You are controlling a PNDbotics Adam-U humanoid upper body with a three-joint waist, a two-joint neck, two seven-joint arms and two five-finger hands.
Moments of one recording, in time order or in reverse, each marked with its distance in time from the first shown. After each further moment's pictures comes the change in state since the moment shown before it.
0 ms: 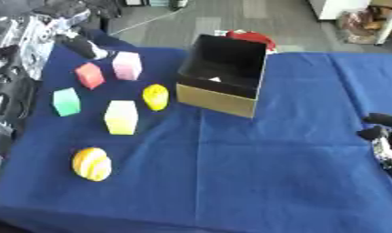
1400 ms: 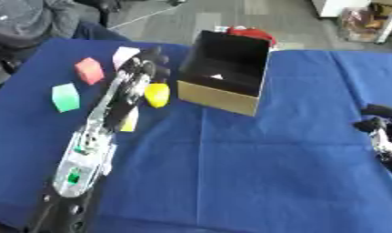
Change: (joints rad) left arm 0.646 -0.456 -0.097 -0.938 1.224 0.102 0.279; right arm -0.026 0.011 0.000 -0.007 -0.014 -0.001 -0.005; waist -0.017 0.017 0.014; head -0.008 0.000
